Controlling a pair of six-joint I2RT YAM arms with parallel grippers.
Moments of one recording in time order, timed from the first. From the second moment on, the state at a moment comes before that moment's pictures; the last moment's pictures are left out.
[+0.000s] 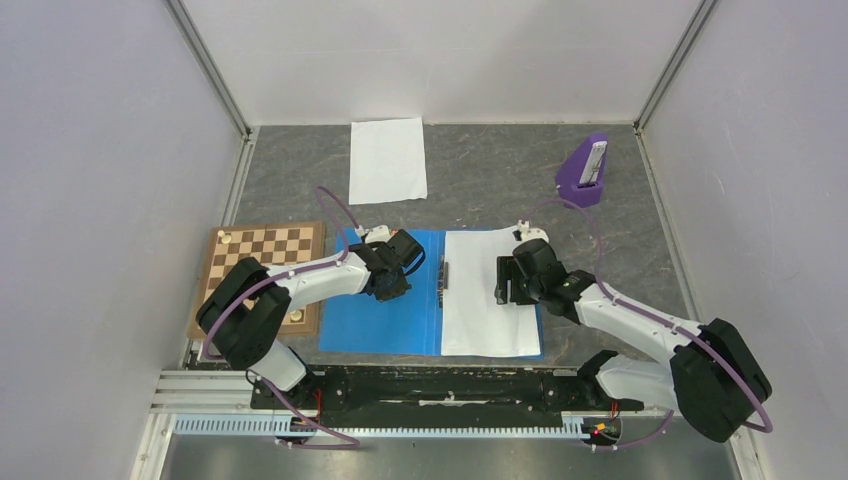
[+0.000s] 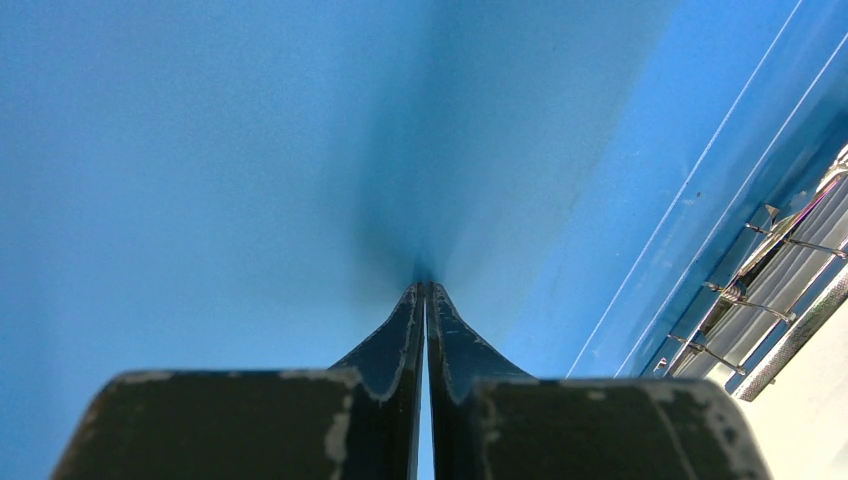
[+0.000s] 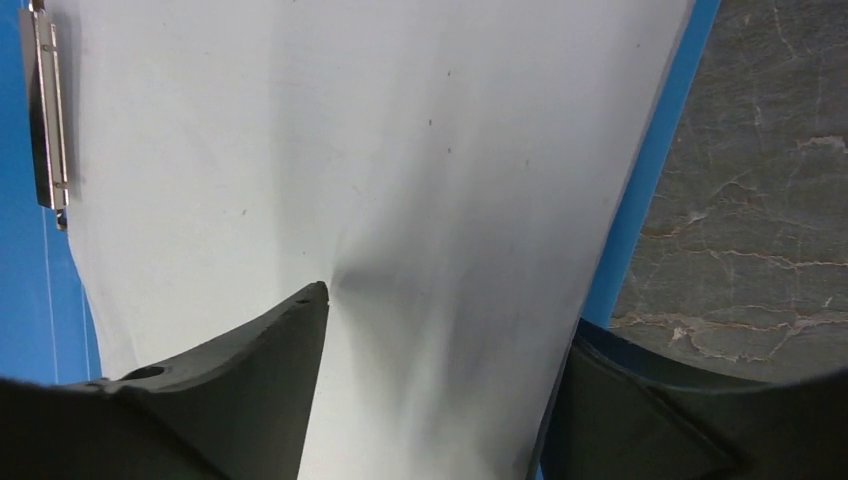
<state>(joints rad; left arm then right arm) -0.78 1.56 0.84 -0.52 -0.31 -1.06 0.62 1.16 0.53 -0.28 0.14 0.50</state>
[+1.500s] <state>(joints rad) -0.34 1.75 1.37 -0.47 -0.18 -0.72 0.51 1.70 1.07 0.06 -0.06 0.47</state>
